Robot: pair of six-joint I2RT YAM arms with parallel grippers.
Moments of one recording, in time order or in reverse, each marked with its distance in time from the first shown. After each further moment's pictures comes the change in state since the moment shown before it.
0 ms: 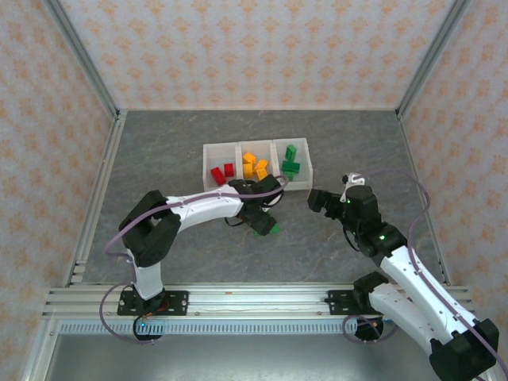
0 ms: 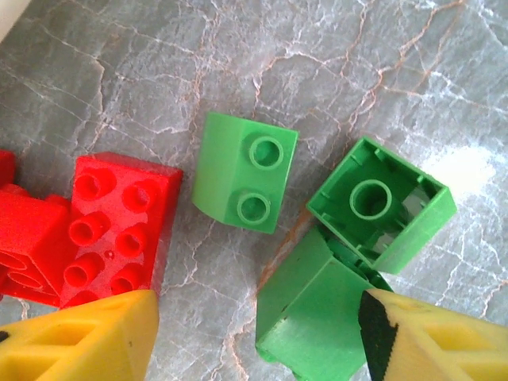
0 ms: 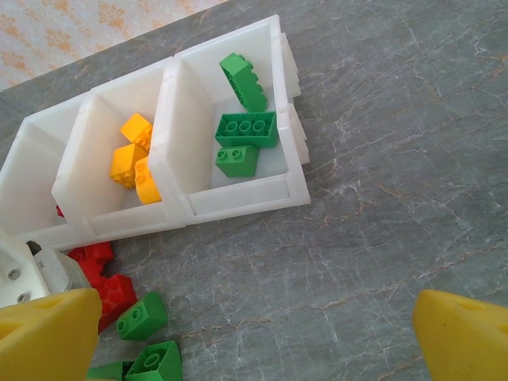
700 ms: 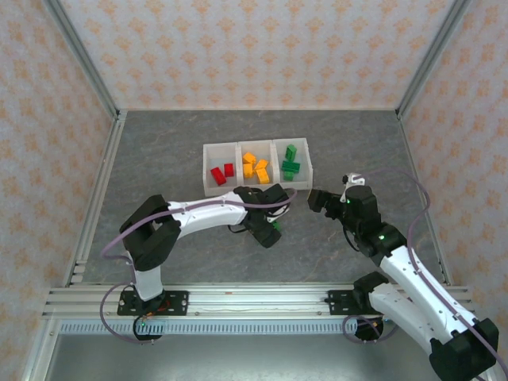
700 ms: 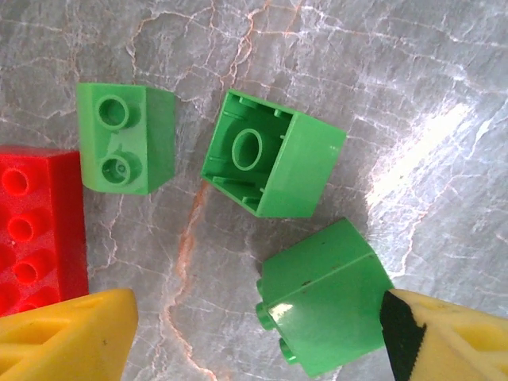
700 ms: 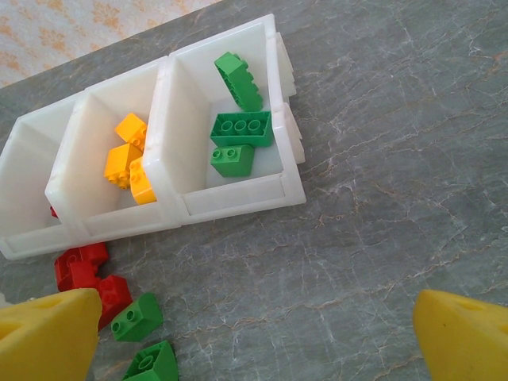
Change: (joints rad) left arm -0.083 -0.015 -0.006 -0.029 0.019 0.050; right arm 0.000 0.005 -0.002 0.000 0.008 0.000
